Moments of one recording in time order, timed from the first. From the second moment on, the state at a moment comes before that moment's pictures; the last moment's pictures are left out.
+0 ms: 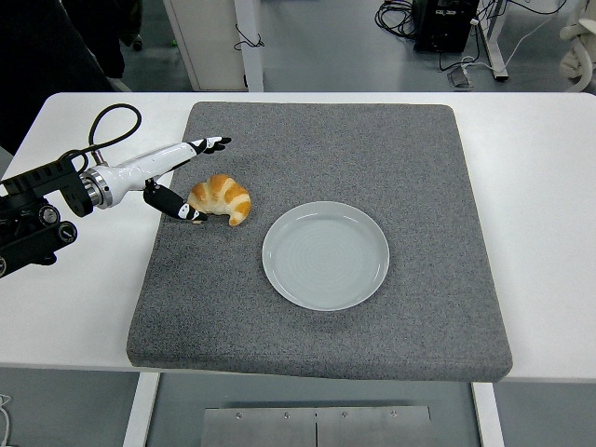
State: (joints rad) left arm -1.04 0.60 -0.03 -1.03 1.08 0.12 -0.35; right arm -0.10 0.00 0.01 0.13 -0.10 0.03 0.41
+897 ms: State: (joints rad) left arm -1.02 0.52 0.05 -0.97 1.16 0.26 -0.35; right arm -0.10 0.00 0.01 0.13 -0.10 0.03 0.41
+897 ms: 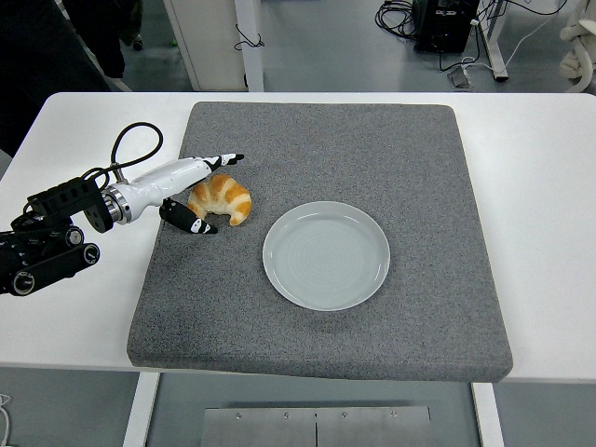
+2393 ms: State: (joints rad) left arm -1.11 0.51 0.03 -0.96 1.05 0.23 -0.36; right arm -0.10 0.00 0.01 0.13 -0.10 0.03 0.41
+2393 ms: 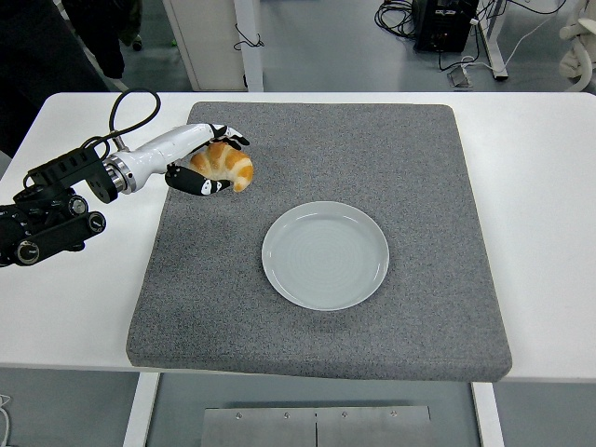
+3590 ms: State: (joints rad) left arm -1.25 0.47 -0.07 -1.08 1.05 0.10 -0.36; right arm -0.10 0.00 0.01 0.13 -0.10 0.03 0.41
